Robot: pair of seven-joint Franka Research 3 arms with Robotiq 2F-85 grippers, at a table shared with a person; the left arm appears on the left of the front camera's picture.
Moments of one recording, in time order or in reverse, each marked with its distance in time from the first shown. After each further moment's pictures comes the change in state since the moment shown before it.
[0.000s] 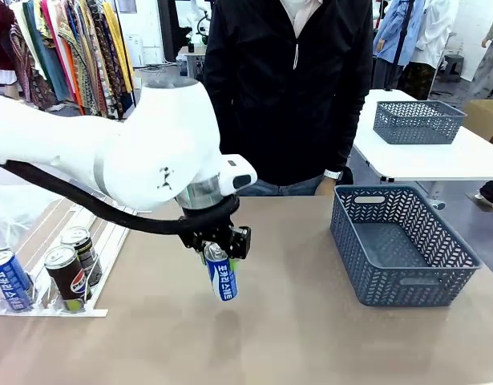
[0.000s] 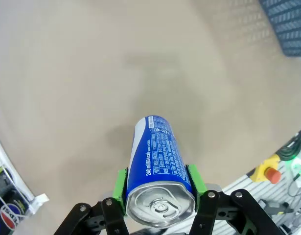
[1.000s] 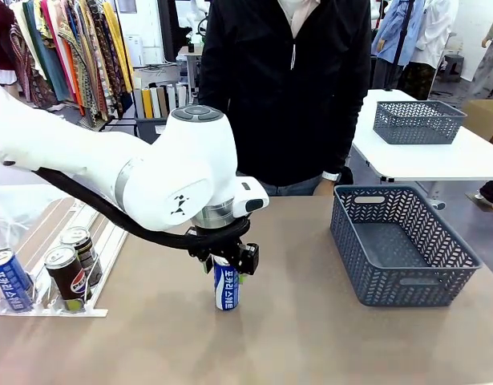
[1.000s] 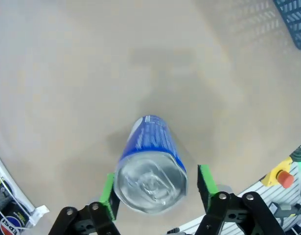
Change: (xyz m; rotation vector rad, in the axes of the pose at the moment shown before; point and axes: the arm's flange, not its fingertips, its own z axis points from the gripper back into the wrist) left arm 0.002 -0.013 -0.030 0.040 0.007 -0.050; right arm 0.000 0.000 0.000 0.000 0.000 0.000
